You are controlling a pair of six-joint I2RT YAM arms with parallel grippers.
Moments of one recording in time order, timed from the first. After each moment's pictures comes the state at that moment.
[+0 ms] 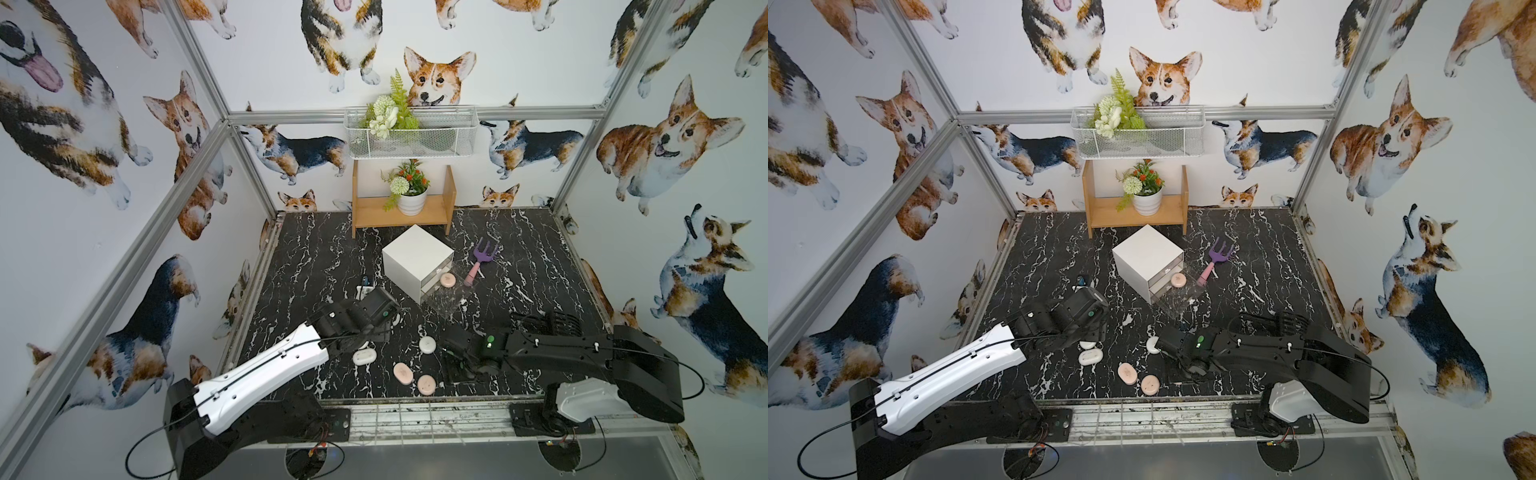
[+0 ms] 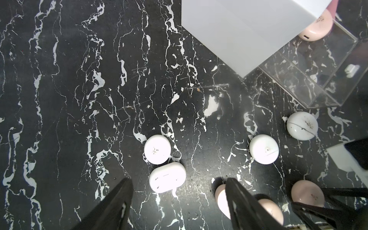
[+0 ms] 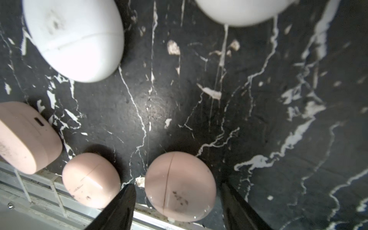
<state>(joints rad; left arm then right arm) -0.87 1.11 0.99 -1.03 -0.38 -0.73 1.08 1.39 0.70 -0.62 -0.05 1.00</state>
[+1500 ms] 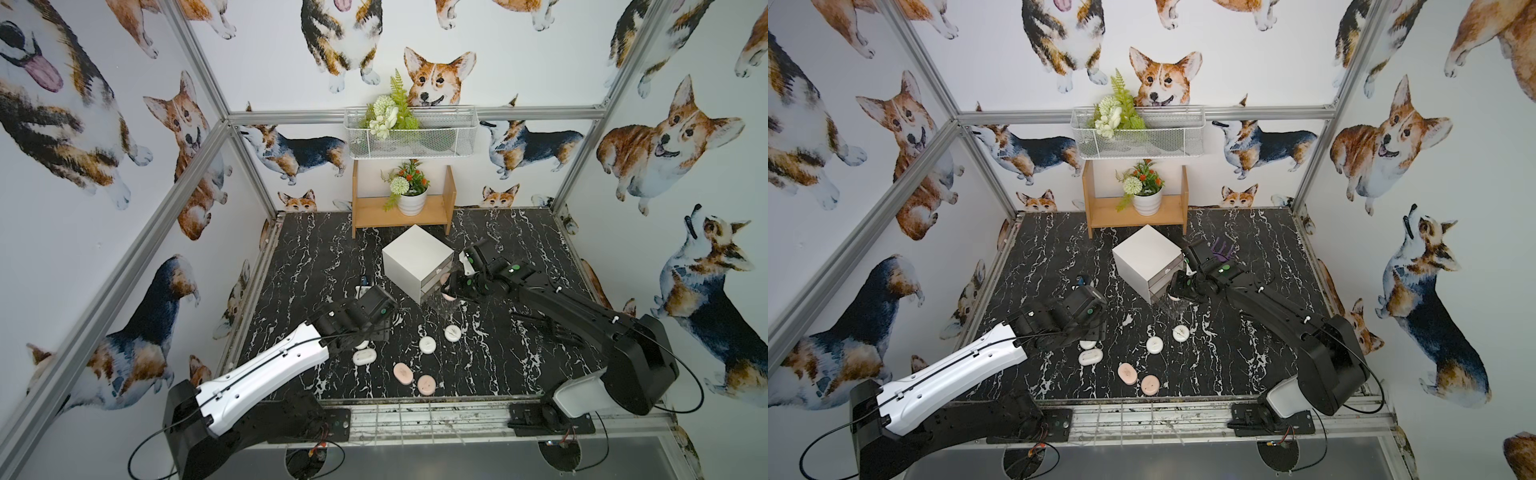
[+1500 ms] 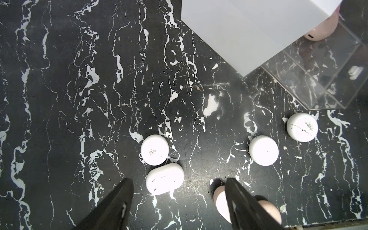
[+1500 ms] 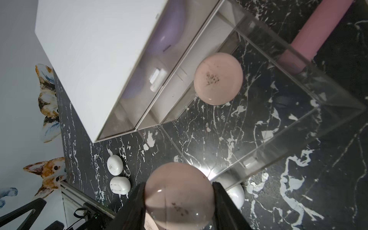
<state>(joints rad) -0.84 1.11 0.97 -1.00 -0.34 -0.72 0.54 1.47 1.12 -0.62 -0.20 0.76</state>
